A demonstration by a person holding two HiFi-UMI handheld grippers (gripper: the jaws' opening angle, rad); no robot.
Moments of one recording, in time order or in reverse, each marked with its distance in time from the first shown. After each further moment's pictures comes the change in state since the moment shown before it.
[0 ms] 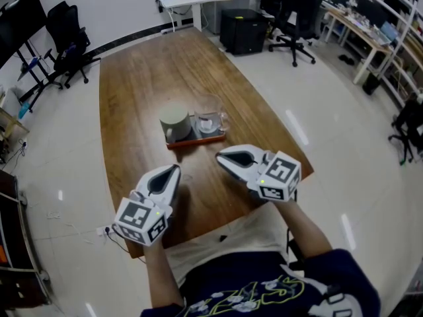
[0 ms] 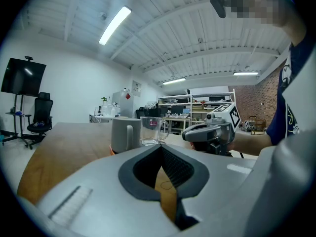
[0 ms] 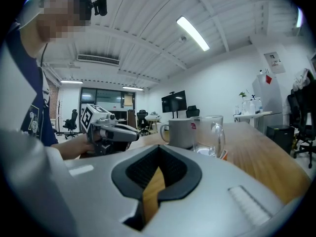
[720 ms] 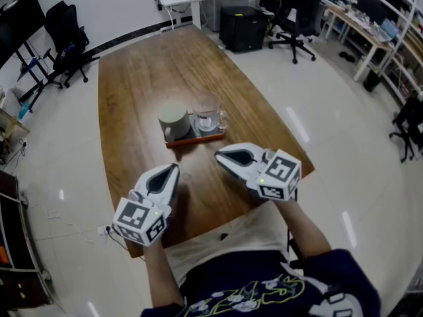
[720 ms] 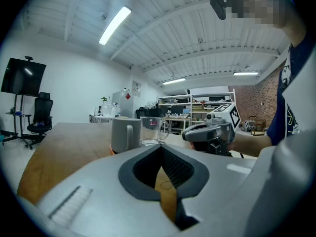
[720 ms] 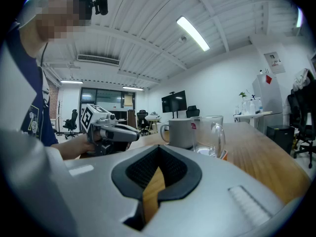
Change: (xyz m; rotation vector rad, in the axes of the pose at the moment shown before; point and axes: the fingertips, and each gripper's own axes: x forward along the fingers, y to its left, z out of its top) left arm -0.002 0.000 -0.005 -0.001 -0.005 0.003; right arm 0.001 0.002 -0.004 -0.006 -0.004 -0.002
